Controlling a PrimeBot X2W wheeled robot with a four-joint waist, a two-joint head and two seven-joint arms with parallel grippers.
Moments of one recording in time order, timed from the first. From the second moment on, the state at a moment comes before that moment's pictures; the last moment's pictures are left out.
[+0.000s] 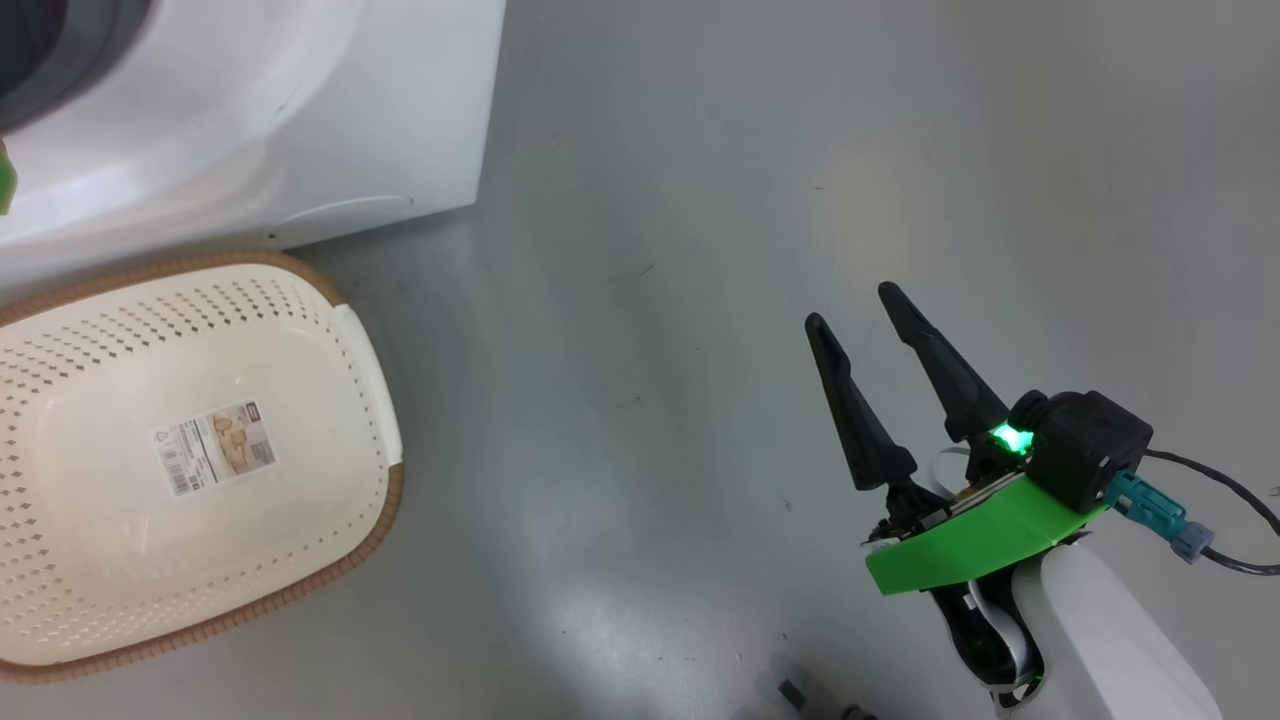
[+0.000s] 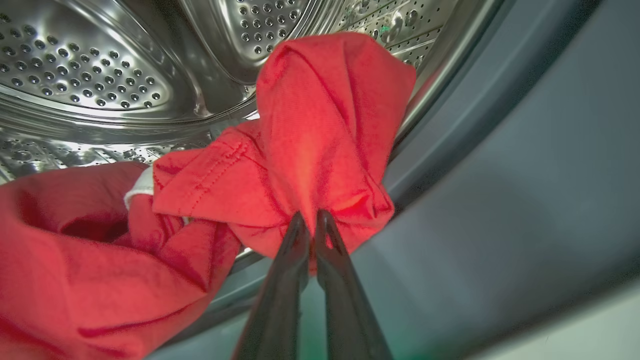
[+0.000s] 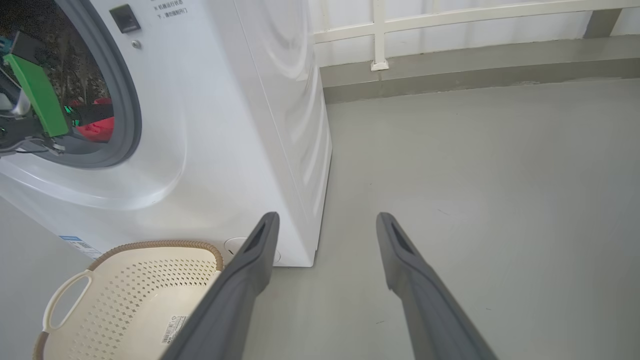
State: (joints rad) left arm -1.40 0.55 -0.89 1.12 -0.86 -0.13 -0.18; right arm -0.31 -0.08 0.27 0.15 0.44 0.12 -0.26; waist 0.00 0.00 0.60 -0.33
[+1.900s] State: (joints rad) left arm -0.45 0.10 0.25 0.13 -0.20 -0.12 -0.25; right arm -0.20 -0.12 0.15 0.15 0.44 0.12 -0.26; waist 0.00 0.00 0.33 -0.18
